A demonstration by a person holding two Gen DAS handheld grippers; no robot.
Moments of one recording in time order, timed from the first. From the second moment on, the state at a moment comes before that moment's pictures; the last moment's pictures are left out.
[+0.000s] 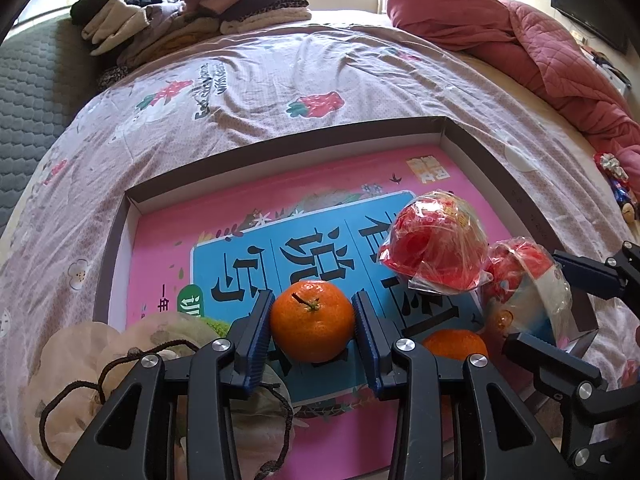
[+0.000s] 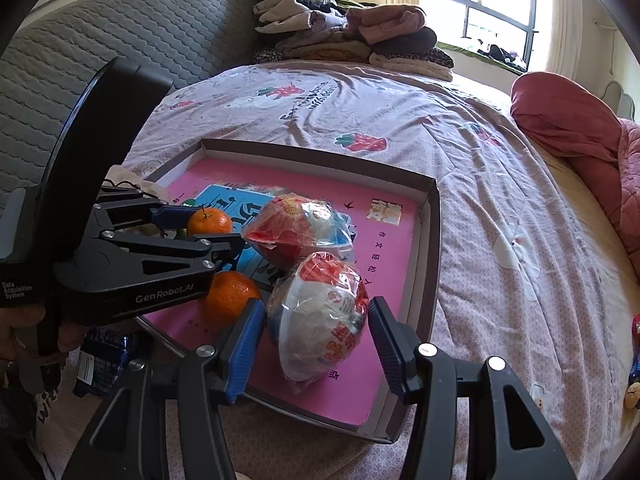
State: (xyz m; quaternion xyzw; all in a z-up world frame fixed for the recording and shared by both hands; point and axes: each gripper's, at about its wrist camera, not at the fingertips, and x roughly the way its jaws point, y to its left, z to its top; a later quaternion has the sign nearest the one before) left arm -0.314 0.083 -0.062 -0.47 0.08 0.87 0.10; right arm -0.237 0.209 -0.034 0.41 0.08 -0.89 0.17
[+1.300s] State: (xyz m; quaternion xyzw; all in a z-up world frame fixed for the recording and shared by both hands) left arm -0.265 0.071 0.035 -0.38 0.05 0.92 0.10; right arm -0.206 0.222 0.041 0.33 0.04 -0.93 0.18
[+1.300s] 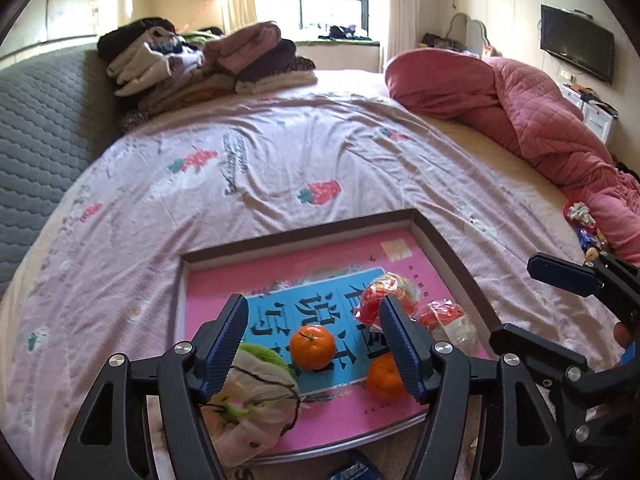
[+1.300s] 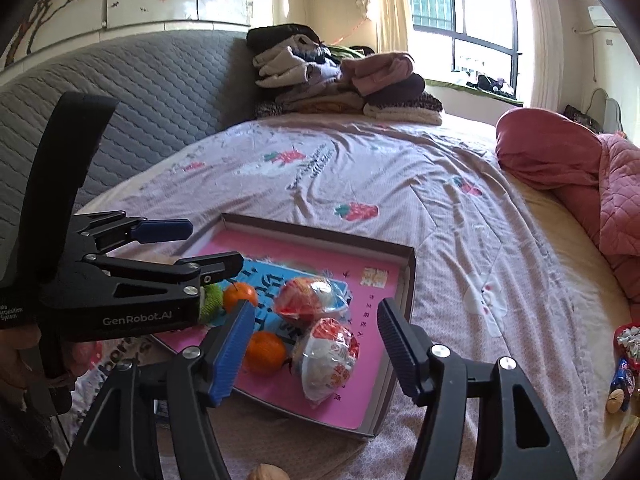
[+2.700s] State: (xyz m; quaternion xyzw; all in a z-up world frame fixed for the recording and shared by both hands) left arm -0.100 0.035 0.004 -0.34 0.04 0.93 0.11; right arm -0.072 0.208 0.013 0.31 0.05 -0.93 0.17
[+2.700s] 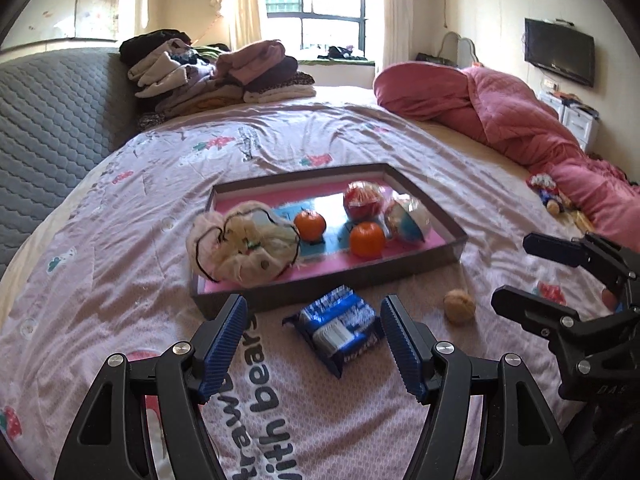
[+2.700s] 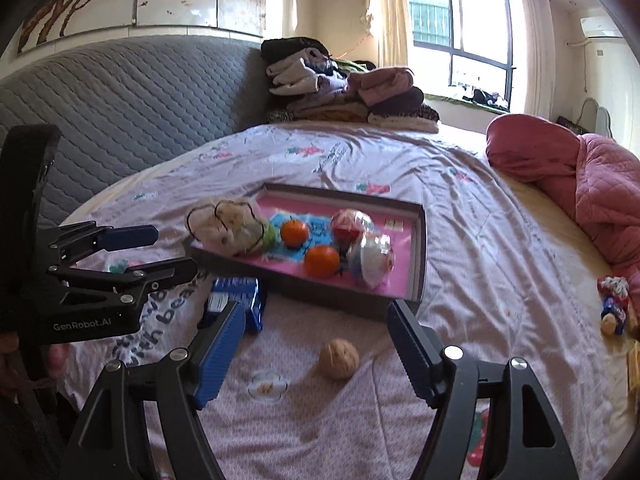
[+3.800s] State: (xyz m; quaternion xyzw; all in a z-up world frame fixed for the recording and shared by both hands) left arm -0.114 0.039 -0.067 -0.40 0.06 0.90 0.14; right arm -0.083 0.209 -0.036 0.38 0.06 -0.91 0.15
